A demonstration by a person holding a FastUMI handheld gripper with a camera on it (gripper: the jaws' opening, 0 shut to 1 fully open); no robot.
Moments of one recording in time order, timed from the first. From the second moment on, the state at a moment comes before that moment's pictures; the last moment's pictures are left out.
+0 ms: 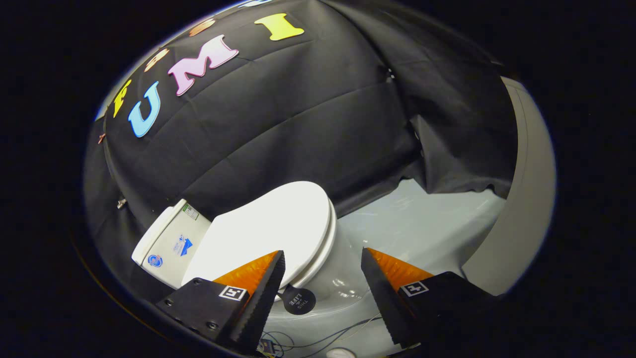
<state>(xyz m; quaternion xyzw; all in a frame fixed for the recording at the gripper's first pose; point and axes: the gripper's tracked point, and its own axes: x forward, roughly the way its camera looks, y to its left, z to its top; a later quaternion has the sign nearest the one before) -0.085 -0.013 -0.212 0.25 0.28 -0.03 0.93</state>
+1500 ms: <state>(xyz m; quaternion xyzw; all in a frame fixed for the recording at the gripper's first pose) -0.094 0.022 -0.267 0.56 0.34 0.00 0.76</state>
